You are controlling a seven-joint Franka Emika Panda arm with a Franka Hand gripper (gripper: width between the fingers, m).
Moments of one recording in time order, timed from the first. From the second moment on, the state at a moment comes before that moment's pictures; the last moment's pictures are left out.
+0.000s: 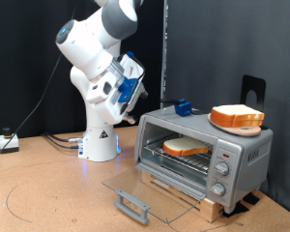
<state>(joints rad) -0.85 -0.35 0.47 -2.47 0.86 1.75 -0.45</state>
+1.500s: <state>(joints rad) -0.98 0.01 0.40 -2.33 0.42 1.72 -0.45</state>
